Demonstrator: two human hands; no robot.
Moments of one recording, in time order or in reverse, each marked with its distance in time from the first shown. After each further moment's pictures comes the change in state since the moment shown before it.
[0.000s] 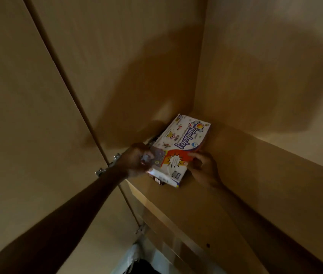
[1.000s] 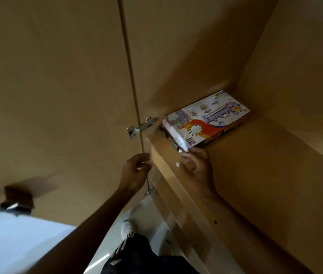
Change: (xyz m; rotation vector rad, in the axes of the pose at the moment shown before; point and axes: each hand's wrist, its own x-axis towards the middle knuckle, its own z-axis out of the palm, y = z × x) left_hand -0.152 0.011 0.076 -0.571 0.530 -0.658; right_hand -0.087 -0.033 0.060 0.116 -0.156 -0.205
